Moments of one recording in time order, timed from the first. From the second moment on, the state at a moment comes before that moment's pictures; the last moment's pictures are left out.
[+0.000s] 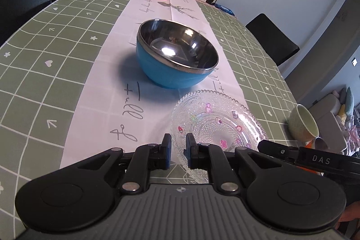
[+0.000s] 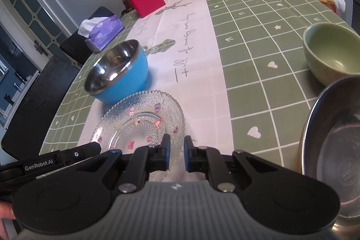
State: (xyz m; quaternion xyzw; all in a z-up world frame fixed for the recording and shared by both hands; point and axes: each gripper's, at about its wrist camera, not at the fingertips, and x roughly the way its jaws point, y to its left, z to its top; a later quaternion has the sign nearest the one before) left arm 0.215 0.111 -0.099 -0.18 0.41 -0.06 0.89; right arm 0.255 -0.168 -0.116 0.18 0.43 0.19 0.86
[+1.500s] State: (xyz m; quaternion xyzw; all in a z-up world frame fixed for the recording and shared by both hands) left arm 0.080 0.119 -0.091 -0.18 0.41 -0.09 0.89; right arm 0.122 -0.165 -0.106 0.13 0.43 0.23 0.86
